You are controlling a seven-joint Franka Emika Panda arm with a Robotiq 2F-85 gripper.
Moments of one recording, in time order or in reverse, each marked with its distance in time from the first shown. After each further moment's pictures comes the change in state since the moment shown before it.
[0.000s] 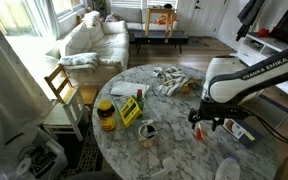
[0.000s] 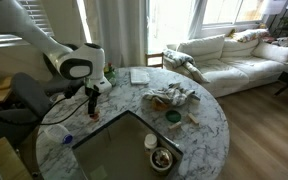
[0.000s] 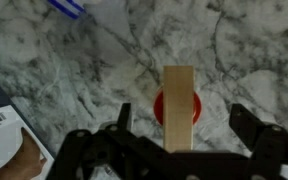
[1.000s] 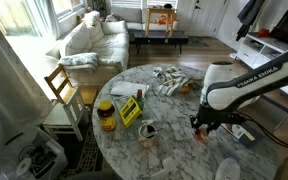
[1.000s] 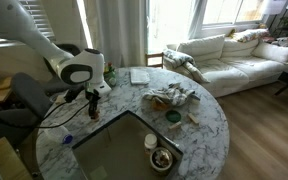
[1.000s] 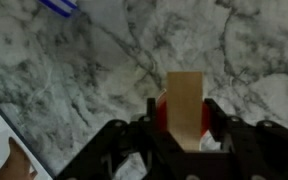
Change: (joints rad) arm 0.011 0.046 0.000 -0.008 0.000 0.055 0.009
